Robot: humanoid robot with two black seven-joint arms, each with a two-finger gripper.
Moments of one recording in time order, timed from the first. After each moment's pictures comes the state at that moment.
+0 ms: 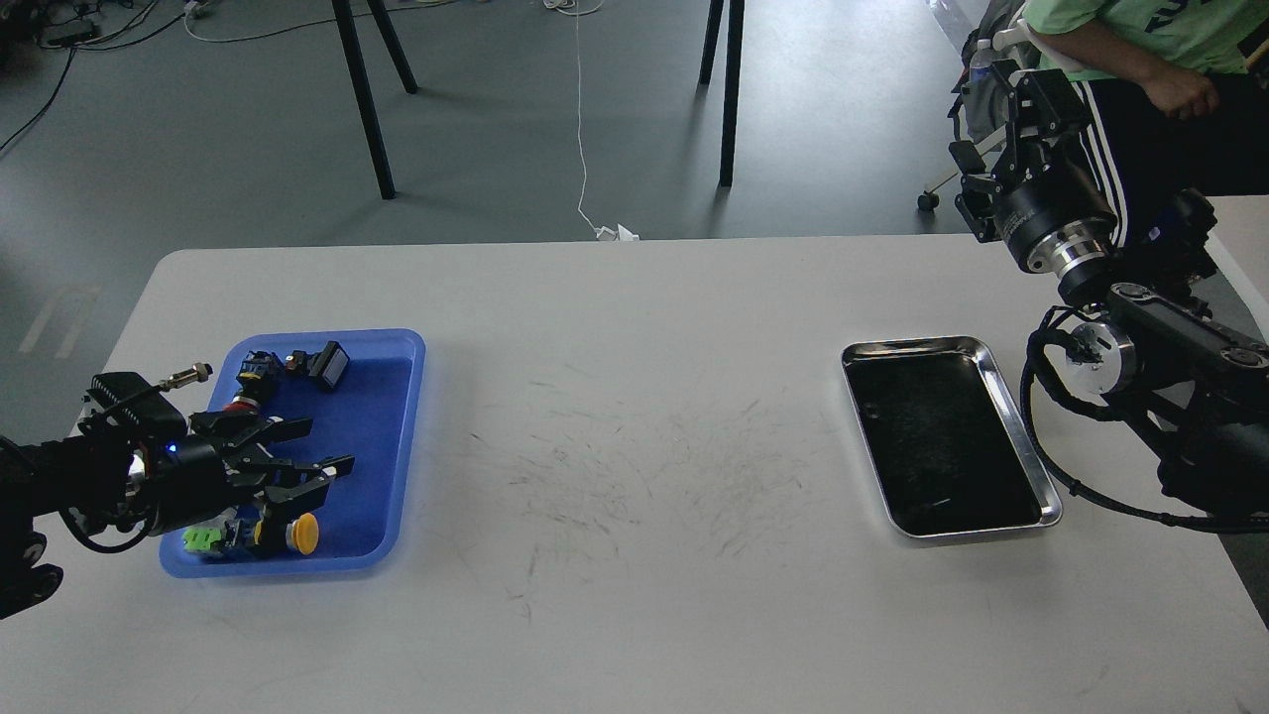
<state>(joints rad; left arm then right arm) -0.79 0.86 0.16 -1.05 1.64 0.30 -0.49 0.84 -0.48 0.48 0.82 -0.26 0.00 0.49</state>
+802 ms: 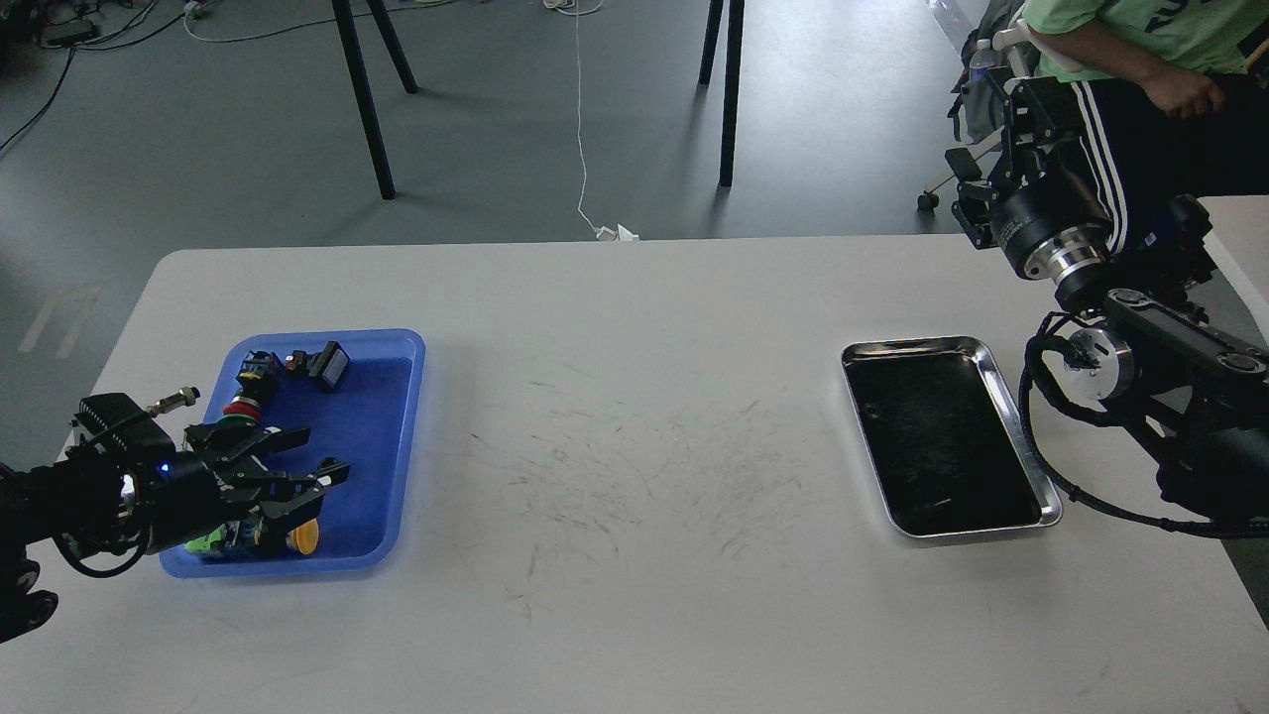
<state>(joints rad) -0.74 0.86 0.16 -1.03 1.64 0.40 -0.49 0.84 -0.47 0.48 0.82 -0.26 0.01 0.49</state>
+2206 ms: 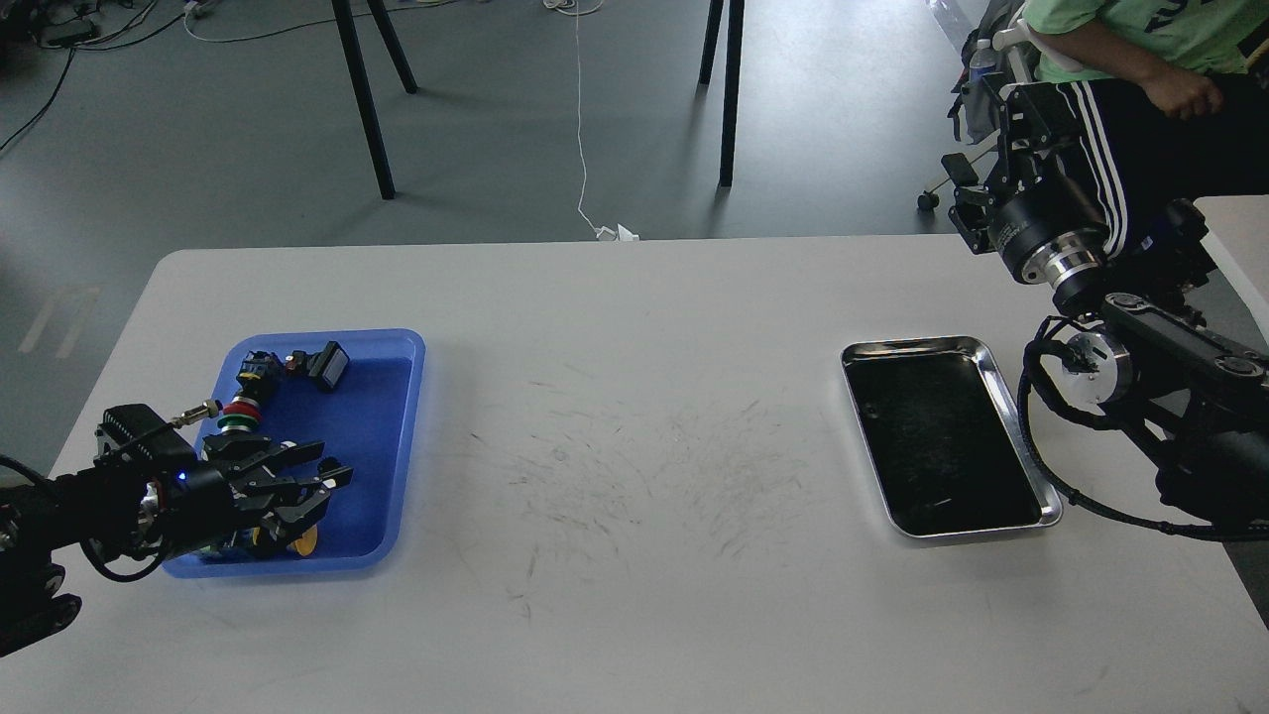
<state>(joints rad) -0.71 0.78 0.17 -0.92 1.63 0.40 -0.49 0.83 -0.47 0.47 0.83 -0.27 0.01 0.49</state>
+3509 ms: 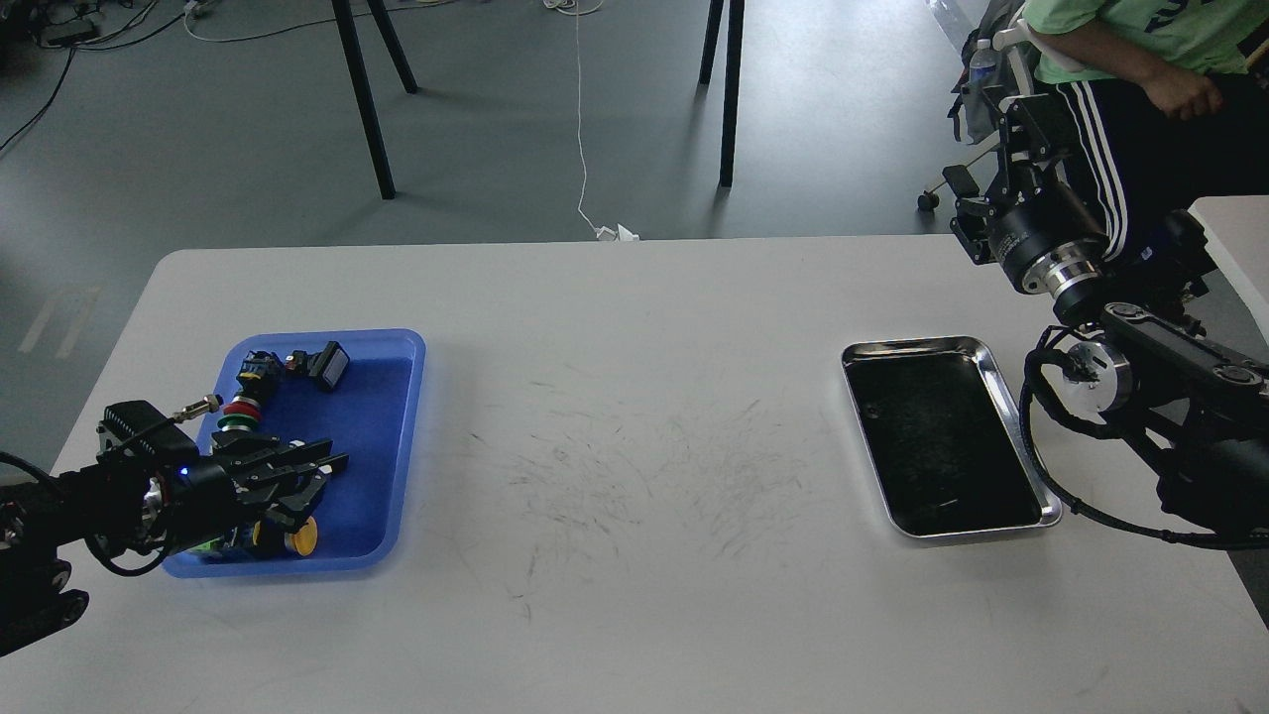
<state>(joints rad) -0.71 0.76 0.15 -0.90 1.61 0.40 -0.49 0.82 -0.47 0.47 0.82 -0.27 0.01 0.49</state>
